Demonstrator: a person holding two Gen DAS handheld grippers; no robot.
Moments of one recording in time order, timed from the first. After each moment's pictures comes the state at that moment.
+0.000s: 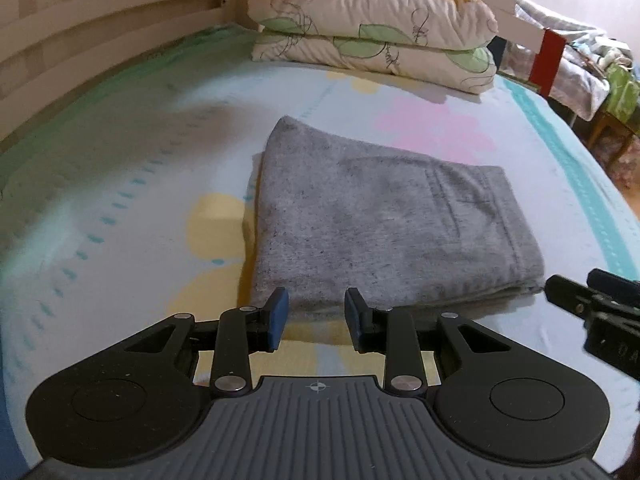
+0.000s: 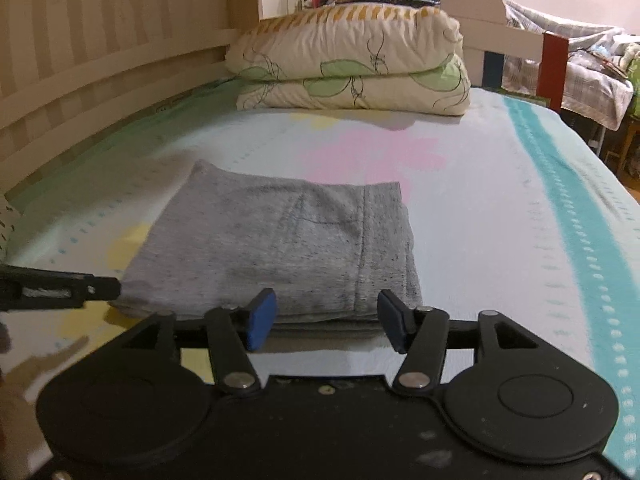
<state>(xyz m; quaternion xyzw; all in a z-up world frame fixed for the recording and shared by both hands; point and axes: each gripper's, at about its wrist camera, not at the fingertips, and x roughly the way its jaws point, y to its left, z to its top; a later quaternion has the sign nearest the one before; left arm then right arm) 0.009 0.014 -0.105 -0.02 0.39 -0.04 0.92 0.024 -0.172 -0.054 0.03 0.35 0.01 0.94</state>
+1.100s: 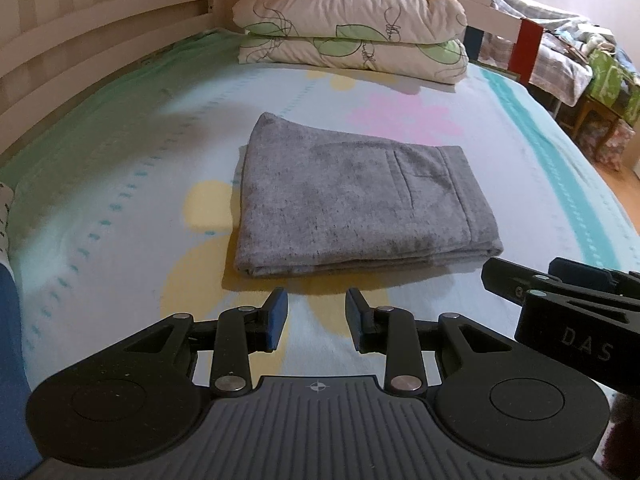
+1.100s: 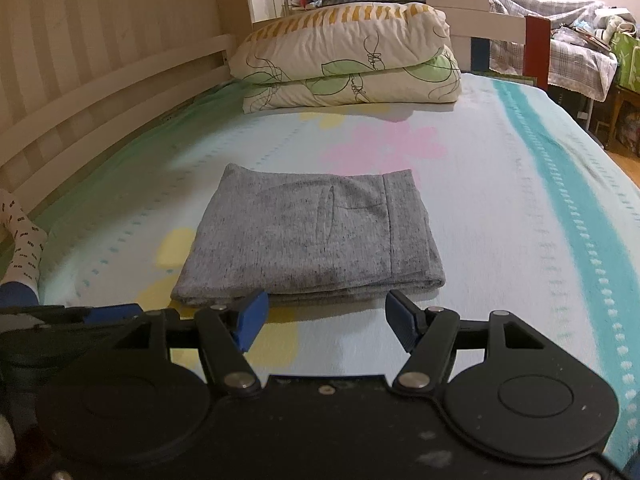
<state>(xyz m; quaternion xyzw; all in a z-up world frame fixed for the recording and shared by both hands) -0.044 -0.009 -0.089 -0.01 0.40 -0.05 0.92 -0.016 -0.140 -0.023 0.07 0.37 0.00 0.93</state>
